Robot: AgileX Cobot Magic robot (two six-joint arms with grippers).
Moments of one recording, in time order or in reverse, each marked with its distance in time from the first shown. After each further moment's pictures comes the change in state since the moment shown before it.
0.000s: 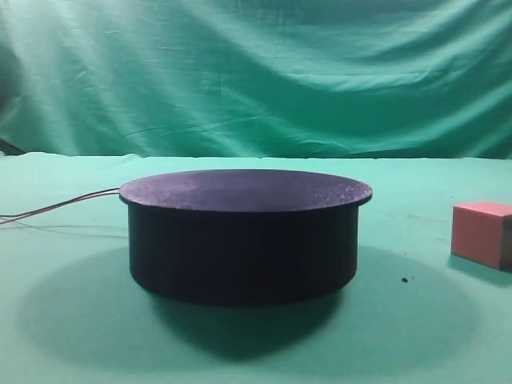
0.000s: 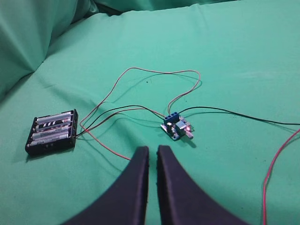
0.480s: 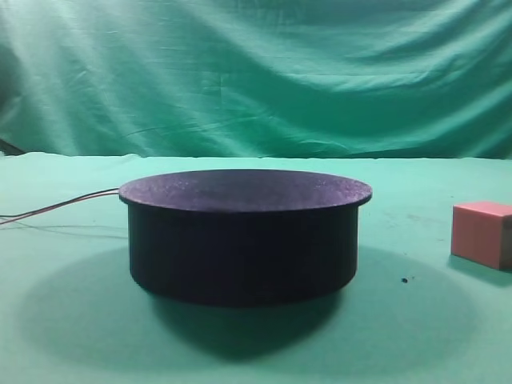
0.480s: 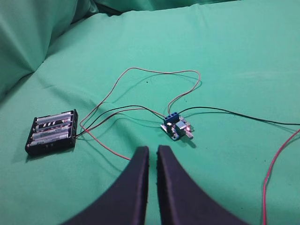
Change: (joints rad) left arm 0.000 0.000 0.000 0.000 0.000 0.000; right arm -0.271 -0.285 0.372 0.013 -0.380 -0.100
